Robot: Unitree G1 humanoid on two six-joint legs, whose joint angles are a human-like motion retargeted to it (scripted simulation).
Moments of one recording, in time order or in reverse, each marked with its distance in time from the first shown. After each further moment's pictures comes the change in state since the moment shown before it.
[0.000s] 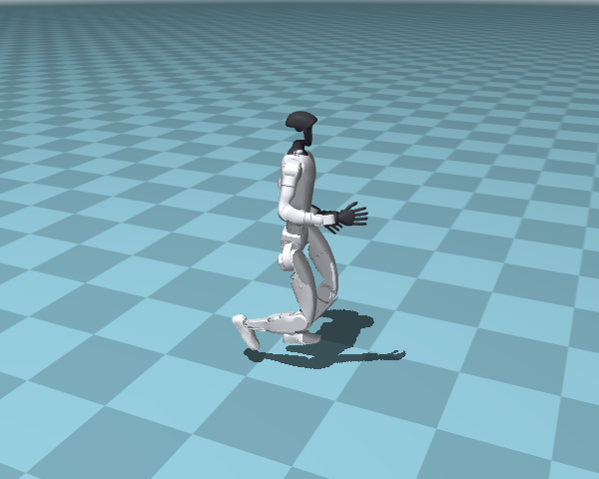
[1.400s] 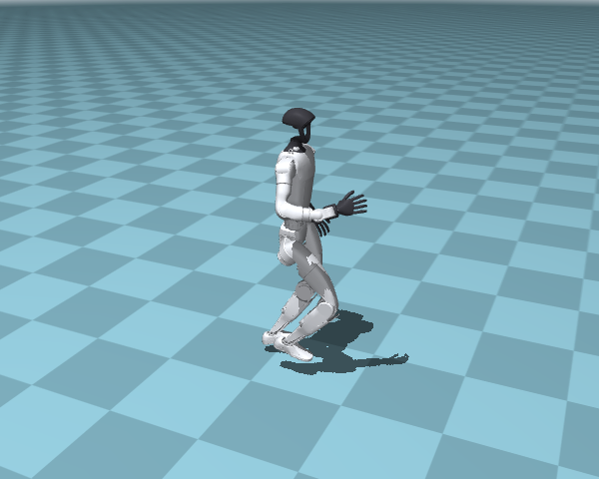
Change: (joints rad) left arm 0.009 0.096 -0.119 0.356 0.025 0.055 -0.199; right arm -0.244 -0.188 0.087 0.028 0.084 -0.069 0.075; waist -0.091 0.107 -0.005; left_leg 0.378 0.055 0.078 -0.386 -0.019 -0.084; right_leg -0.467 0.090 0.126 -0.127 -0.098 0.084
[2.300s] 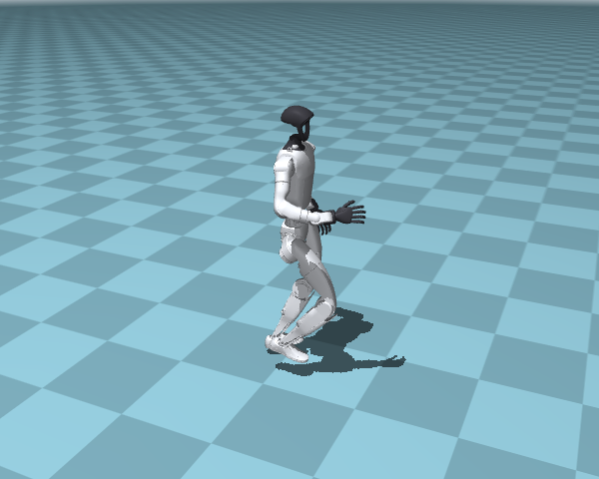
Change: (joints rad) left arm -0.098 0.035 -0.055 0.136 0.112 -0.006 -0.037; right arm -0.005 -0.044 0.061 0.144 -0.104 0.007 -0.017; waist -0.029 0.047 0.041; left_leg 0.111 -0.024 -0.008 -0.186 0.070 0.016; right_leg 0.122 -0.002 0.052 -0.045 0.003 0.029
